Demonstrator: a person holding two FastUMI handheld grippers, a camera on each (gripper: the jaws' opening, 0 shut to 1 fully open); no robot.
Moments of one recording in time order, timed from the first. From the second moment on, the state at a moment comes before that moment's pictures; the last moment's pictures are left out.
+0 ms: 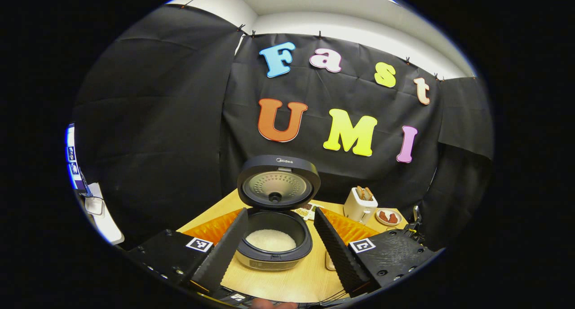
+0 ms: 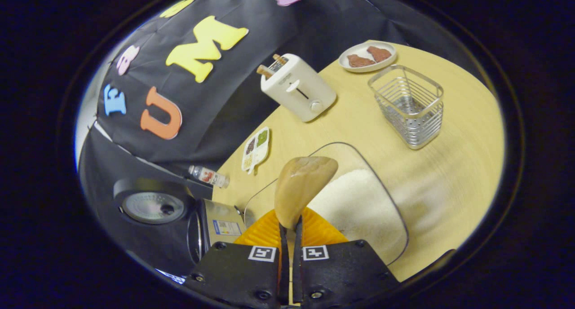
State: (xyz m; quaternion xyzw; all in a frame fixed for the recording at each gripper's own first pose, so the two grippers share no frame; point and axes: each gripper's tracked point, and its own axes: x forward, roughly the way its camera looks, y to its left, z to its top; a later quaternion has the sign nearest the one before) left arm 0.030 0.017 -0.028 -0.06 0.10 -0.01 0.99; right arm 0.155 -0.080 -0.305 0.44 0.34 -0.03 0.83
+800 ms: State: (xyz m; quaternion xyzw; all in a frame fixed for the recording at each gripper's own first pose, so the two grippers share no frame) left arm 0.012 0.038 -0.041 -0.06 0.10 -0.01 0.99; right arm 0.163 -0.023 -0.110 0.48 0.22 0.08 0.85
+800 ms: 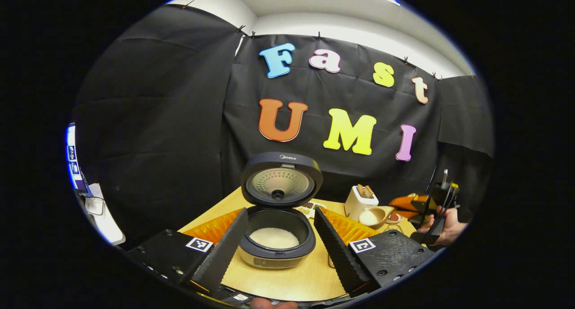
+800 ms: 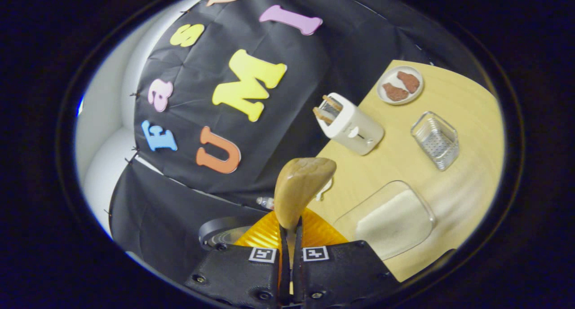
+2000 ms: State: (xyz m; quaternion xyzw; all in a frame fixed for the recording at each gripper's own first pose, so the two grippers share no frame) left arm 0.011 0.131 -0.084 -0.07 0.07 -0.03 1.00; right arm 0.219 0.188 -0.152 0.11 0.26 0.08 0.96
